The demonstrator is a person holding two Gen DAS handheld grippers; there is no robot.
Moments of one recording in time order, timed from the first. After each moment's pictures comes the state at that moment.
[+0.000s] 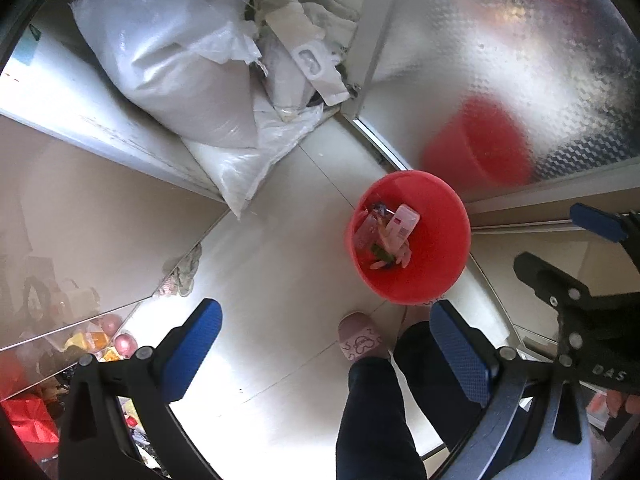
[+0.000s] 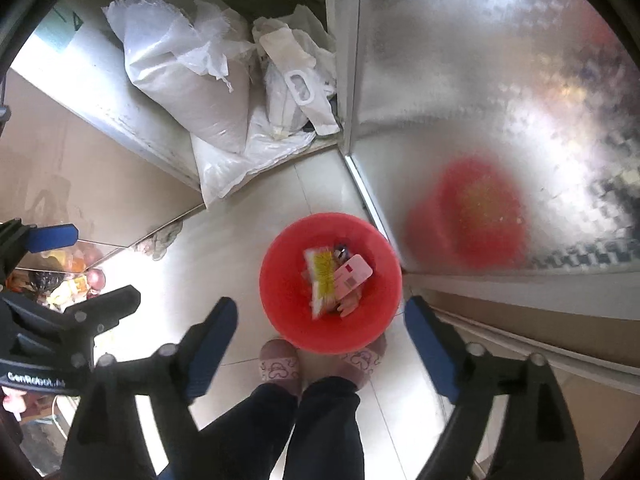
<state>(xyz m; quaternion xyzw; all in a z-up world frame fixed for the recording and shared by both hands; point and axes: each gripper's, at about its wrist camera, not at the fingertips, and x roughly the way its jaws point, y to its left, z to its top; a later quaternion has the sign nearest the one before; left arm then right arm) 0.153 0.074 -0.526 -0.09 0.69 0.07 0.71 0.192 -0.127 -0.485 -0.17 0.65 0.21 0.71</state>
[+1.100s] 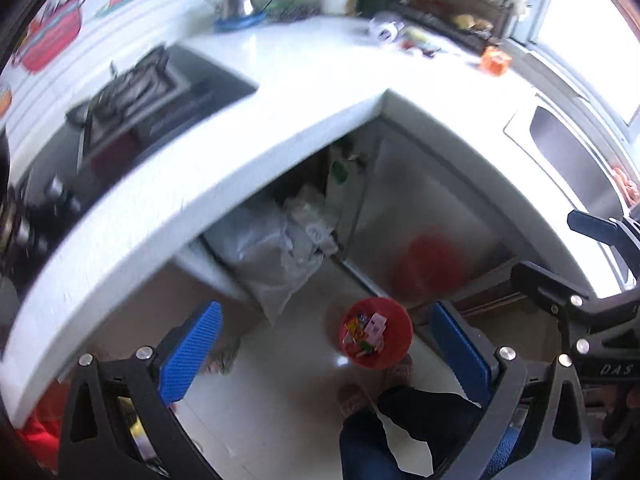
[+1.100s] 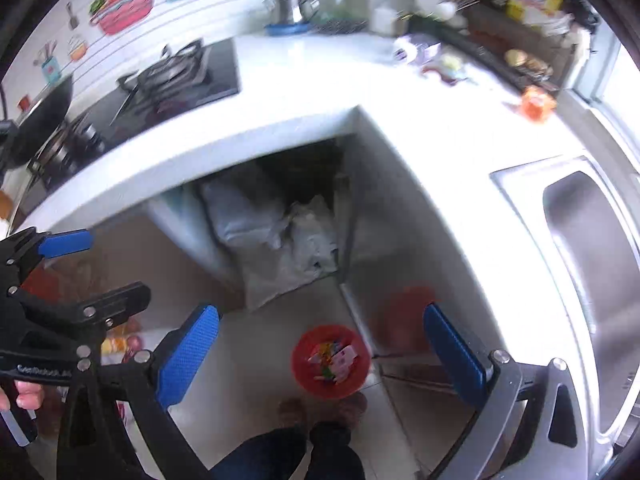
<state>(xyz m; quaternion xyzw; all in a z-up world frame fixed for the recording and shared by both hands) 0.141 0.077 -0.183 -0.06 0.52 0.07 0.85 0.175 -0.116 -0.171 -0.15 0.49 0.22 0.83</state>
